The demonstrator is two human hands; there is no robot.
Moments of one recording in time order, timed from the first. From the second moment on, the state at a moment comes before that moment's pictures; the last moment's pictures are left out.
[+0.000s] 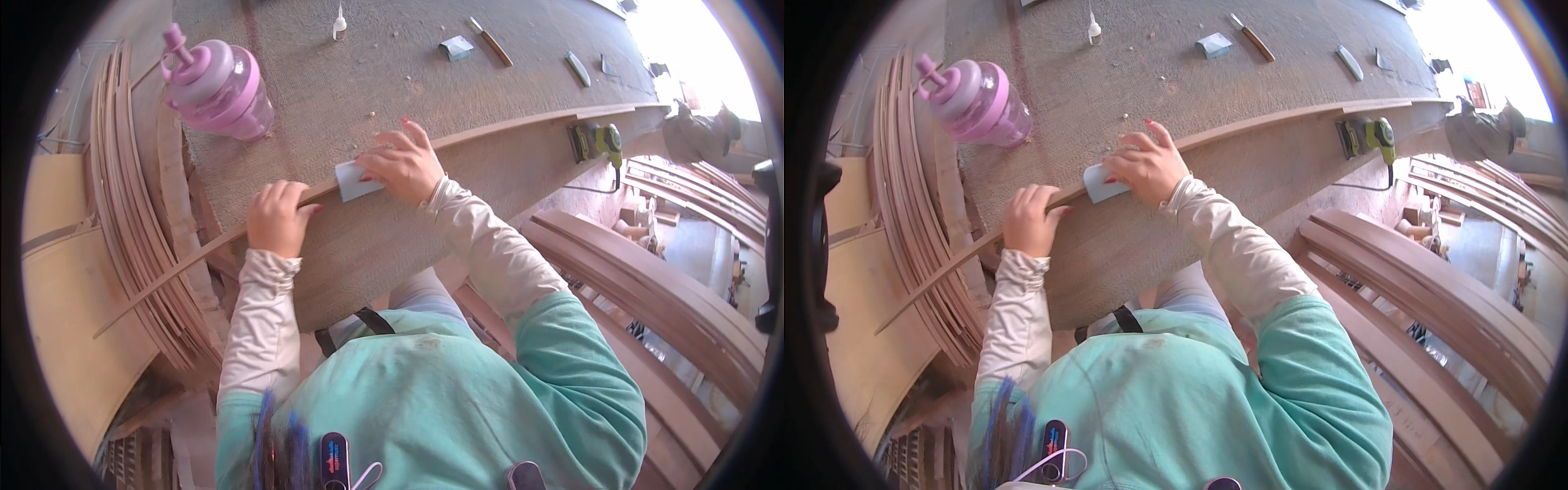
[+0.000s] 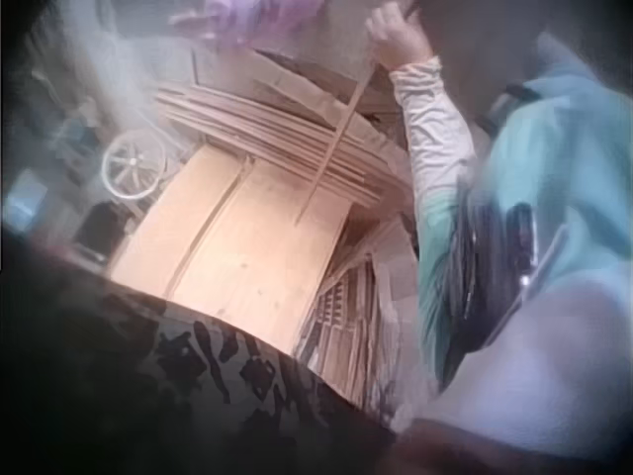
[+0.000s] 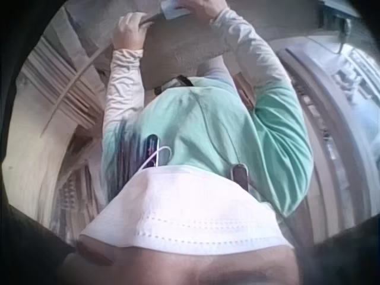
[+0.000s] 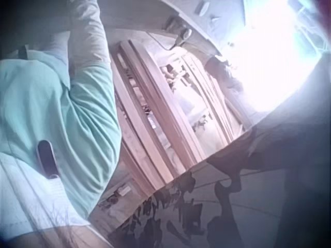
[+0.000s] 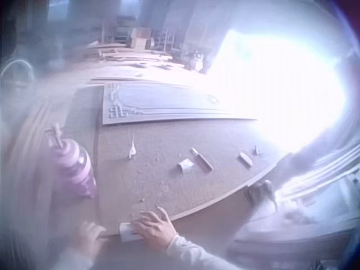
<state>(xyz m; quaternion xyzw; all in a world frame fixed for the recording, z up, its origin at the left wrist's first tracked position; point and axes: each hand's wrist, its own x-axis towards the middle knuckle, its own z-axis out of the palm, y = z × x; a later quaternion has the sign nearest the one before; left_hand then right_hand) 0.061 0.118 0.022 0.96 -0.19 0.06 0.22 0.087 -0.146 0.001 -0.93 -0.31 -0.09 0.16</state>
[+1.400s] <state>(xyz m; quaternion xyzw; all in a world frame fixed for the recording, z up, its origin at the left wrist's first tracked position) 0.057 0.100 -0.006 0.98 -0.13 0.13 0.12 0.126 -0.289 0.037 -0.94 -0.33 0.11 0.01</state>
